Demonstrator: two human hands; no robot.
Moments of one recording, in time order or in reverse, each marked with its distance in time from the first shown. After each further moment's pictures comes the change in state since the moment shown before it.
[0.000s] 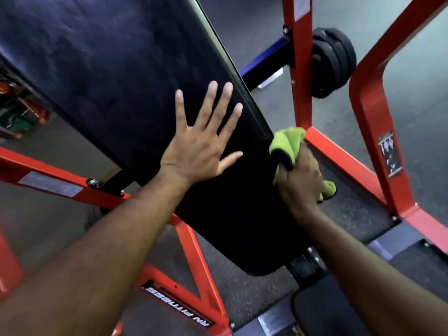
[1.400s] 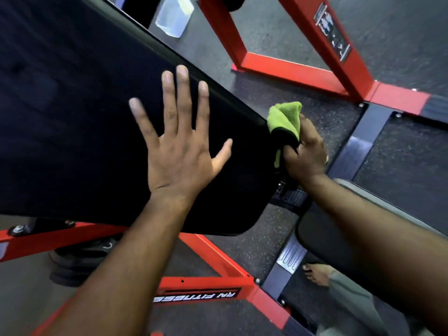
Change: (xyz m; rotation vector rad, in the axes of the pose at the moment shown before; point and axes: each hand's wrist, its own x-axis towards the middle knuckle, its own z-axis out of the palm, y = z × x) left_hand -0.044 0.175 0.059 -0.154 -0.034 0.040; right_hand -0.101 0.213 0.062 0.215 0.191 0.302
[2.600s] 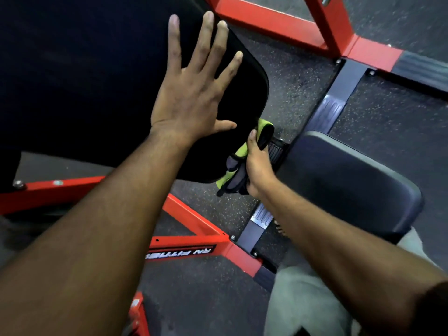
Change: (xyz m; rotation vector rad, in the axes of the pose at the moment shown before) left_hand -0.013 0.043 0.038 0.232 -0.050 0.423; right_hand -0.135 0.039 0.061 0.863 -0.159 0.882
